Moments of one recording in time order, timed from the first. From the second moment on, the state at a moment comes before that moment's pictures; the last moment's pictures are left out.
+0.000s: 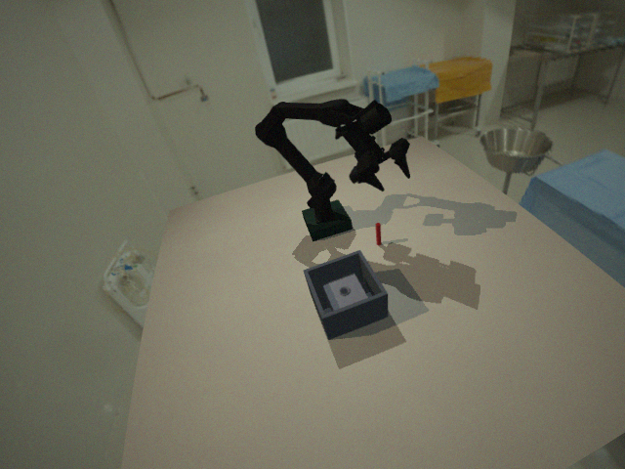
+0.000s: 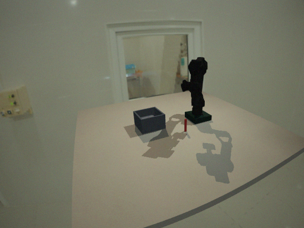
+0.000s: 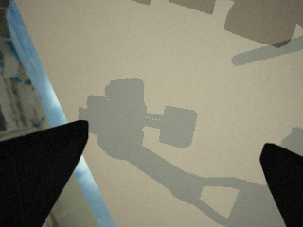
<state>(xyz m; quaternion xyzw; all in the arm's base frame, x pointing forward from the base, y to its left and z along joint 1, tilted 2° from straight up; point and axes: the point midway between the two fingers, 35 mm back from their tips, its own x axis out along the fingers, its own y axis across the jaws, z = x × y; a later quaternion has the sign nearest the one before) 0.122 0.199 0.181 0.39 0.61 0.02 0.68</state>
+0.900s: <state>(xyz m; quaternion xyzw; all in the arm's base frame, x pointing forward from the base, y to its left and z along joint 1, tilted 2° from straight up) 0.162 0.154 0.066 0.36 0.61 -0.23 0.67</state>
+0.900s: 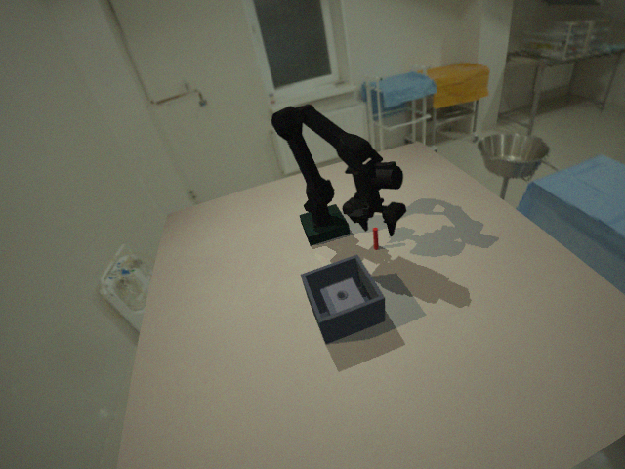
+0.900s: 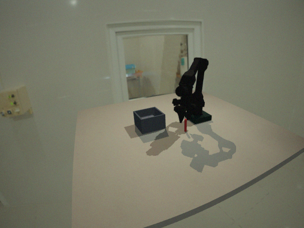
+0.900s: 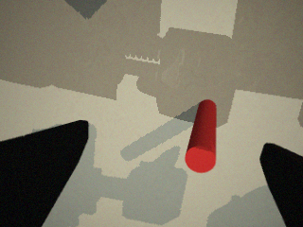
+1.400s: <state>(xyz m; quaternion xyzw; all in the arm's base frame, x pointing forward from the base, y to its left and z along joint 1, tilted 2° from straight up) 0.157 0.151 0.020 0.39 0.61 -0.26 0.64</state>
